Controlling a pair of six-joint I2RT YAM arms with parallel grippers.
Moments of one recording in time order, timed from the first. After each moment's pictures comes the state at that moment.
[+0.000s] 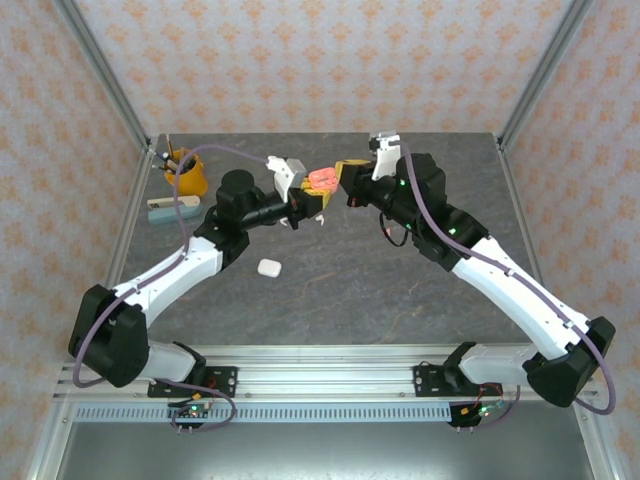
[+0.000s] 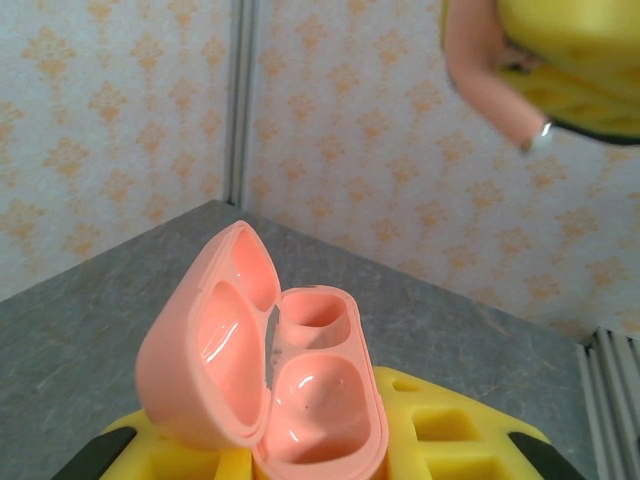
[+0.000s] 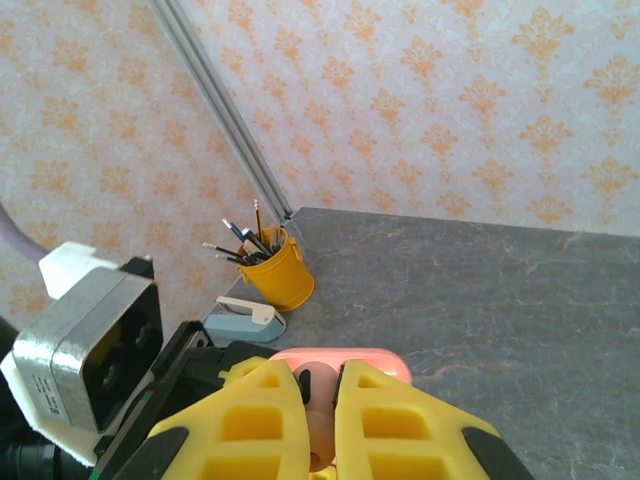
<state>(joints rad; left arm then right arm) -0.45 1.38 0.97 0.35 0.62 -0.12 0.71 1.22 1.30 -0.26 0.01 0.36</state>
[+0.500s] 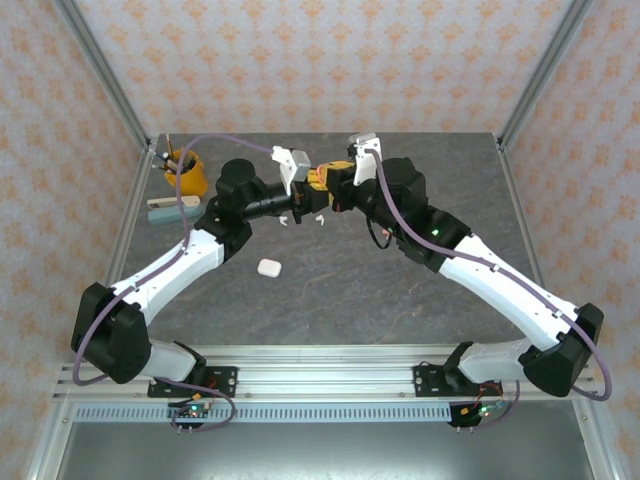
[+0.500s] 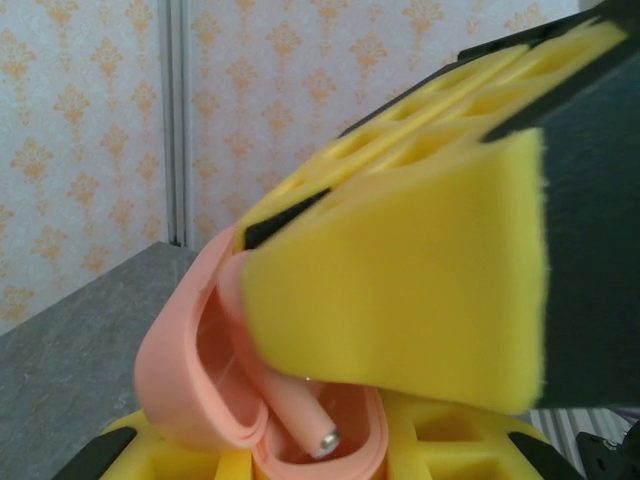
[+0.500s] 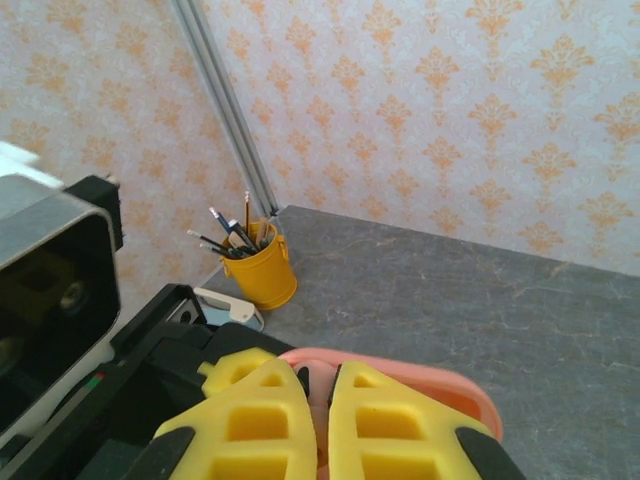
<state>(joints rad) -0.46 1.40 1.05 0.34 0.72 -0.13 0.79 1.28 1.31 -0.22 0.11 0.26</state>
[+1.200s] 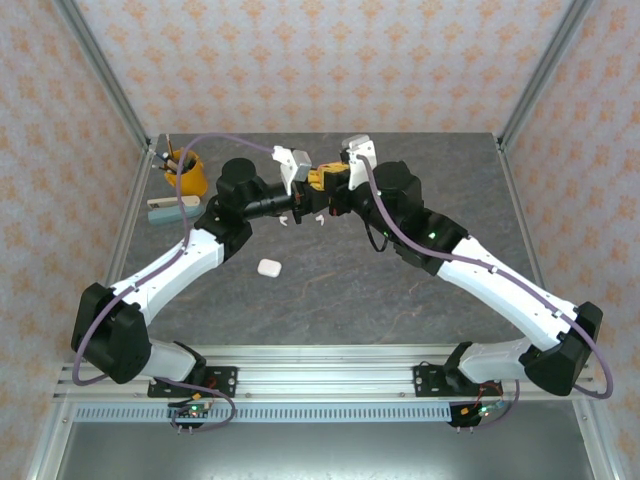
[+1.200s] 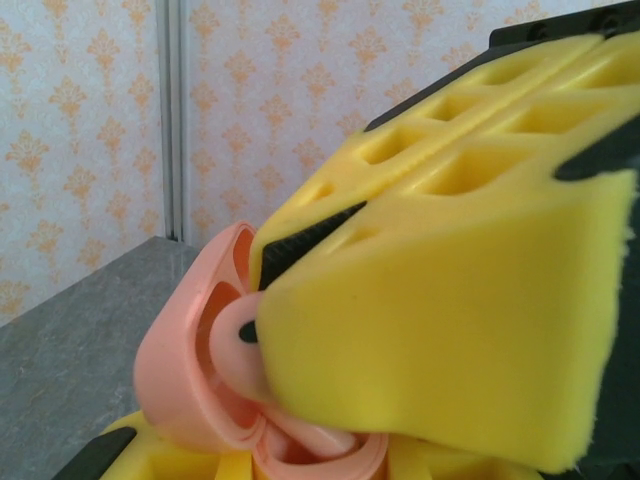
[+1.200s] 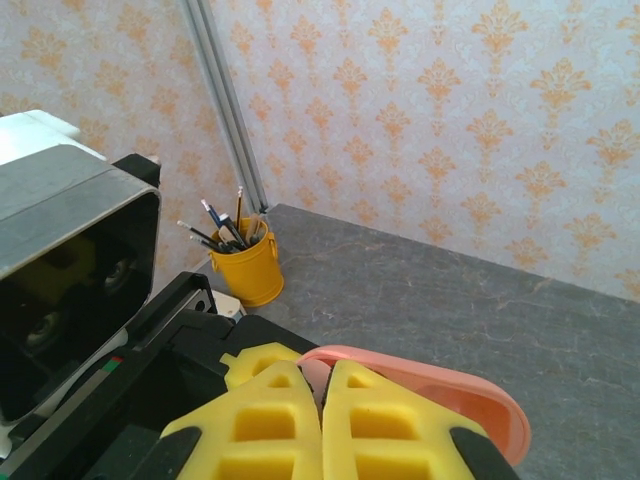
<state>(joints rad) -0.47 1.40 1.06 0.32 0.72 -0.13 0.83 1.28 1.31 -0.22 0.16 0.18</state>
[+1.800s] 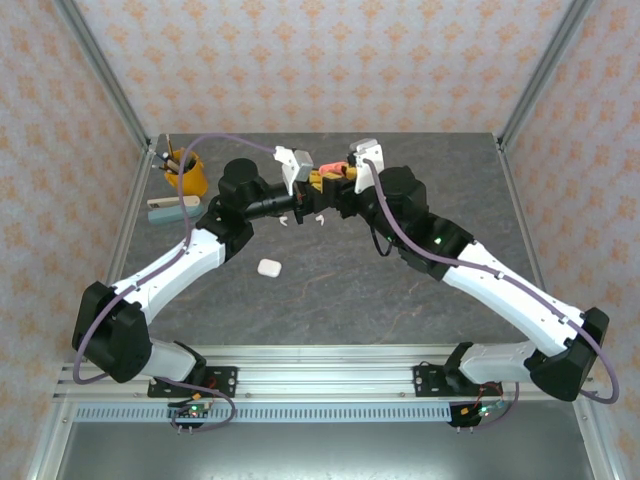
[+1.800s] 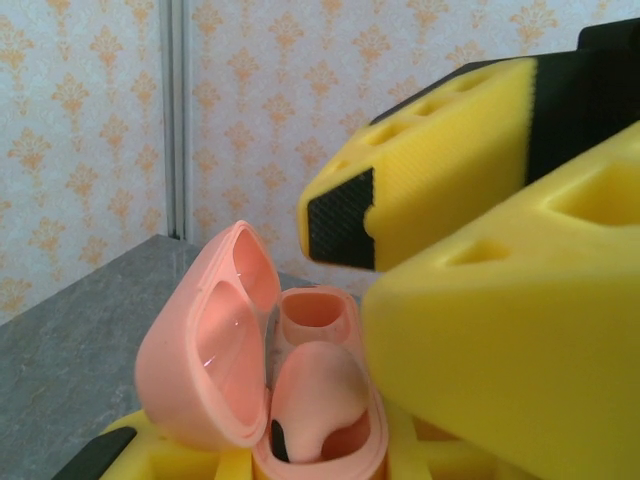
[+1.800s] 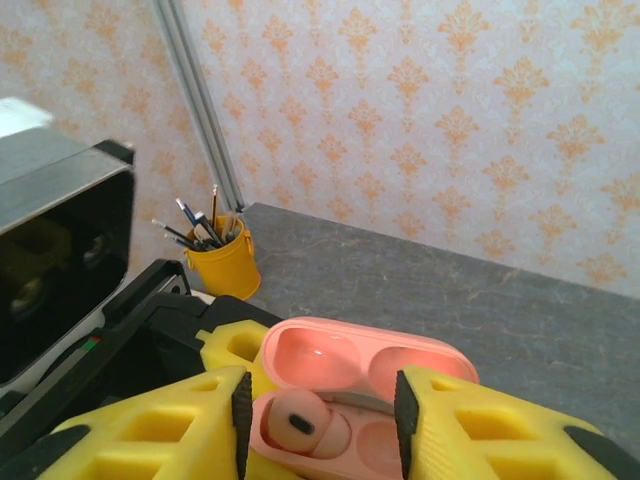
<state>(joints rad) -0.47 1.40 1.06 0.32 0.71 -0.13 0.83 1.24 1.28 -0.23 0.22 0.20</state>
